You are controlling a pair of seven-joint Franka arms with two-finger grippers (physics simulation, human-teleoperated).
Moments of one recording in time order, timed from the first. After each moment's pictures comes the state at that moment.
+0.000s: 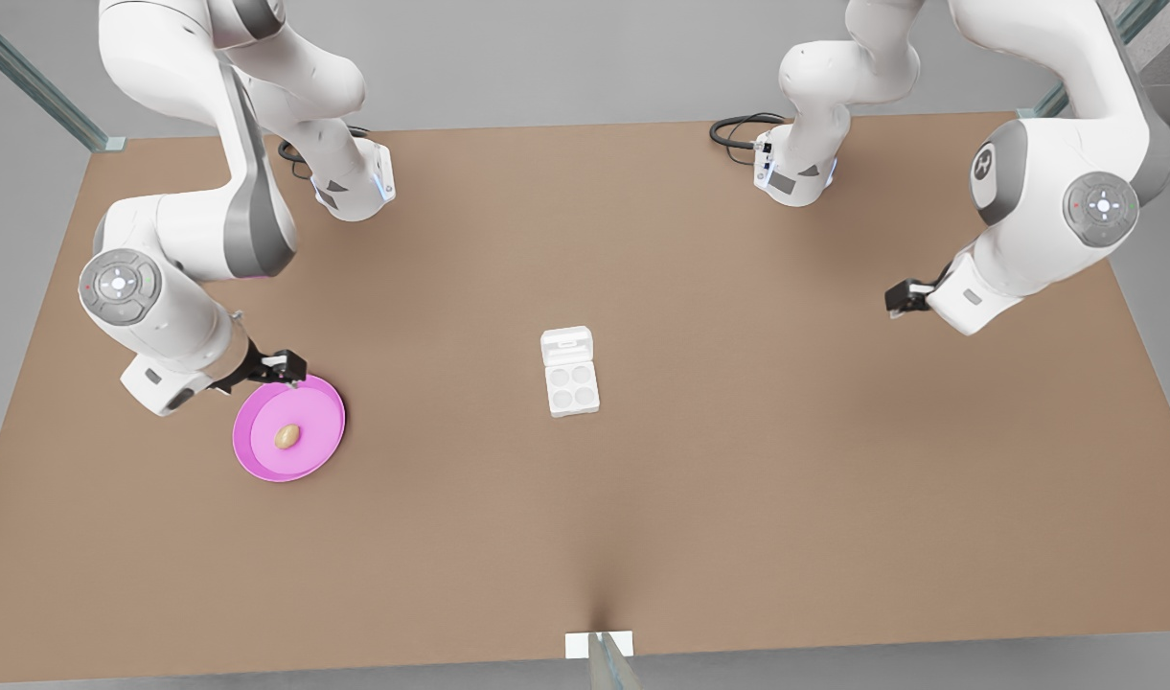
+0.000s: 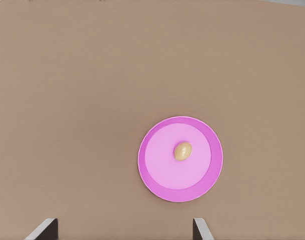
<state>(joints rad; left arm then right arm) -0.07 0.05 -0.01 -1.66 0.03 1.59 0.02 0.06 0.21 0.09 -1.51 -0.11 1.65 0.10</state>
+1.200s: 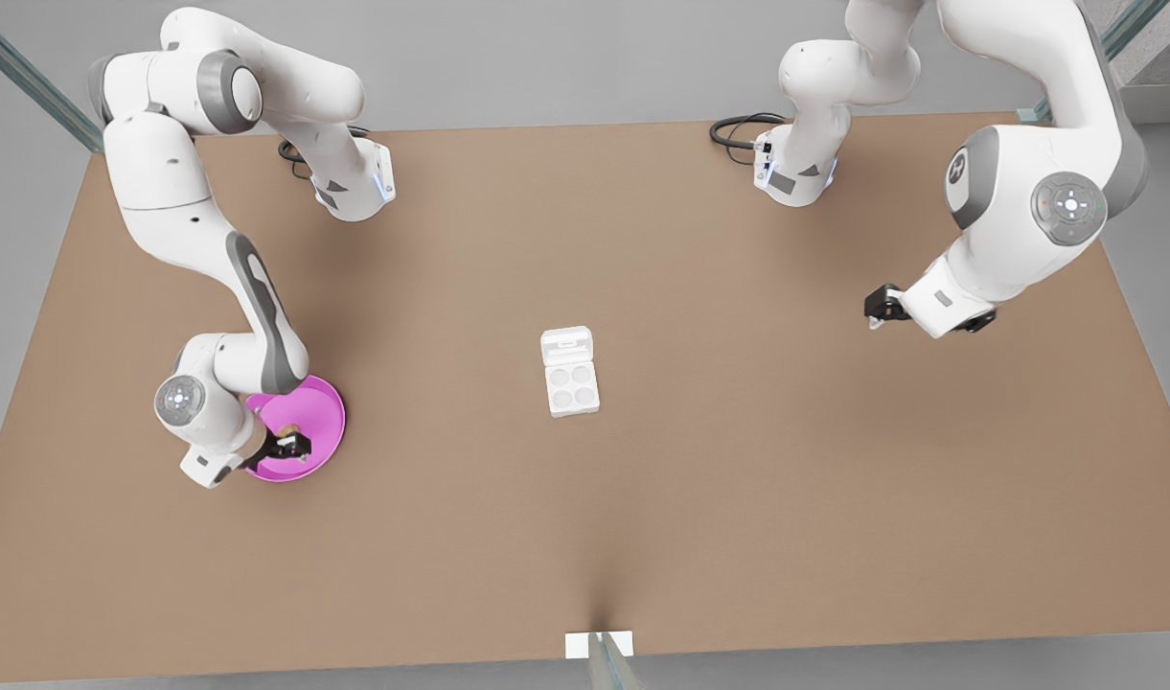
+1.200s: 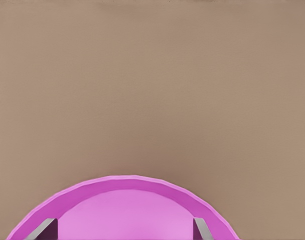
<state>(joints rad) -0.11 0.06 -0.01 -1.66 0.02 1.65 0.09 -0.16 0.55 0.09 -1.89 -0.12 2.53 -0.20</state>
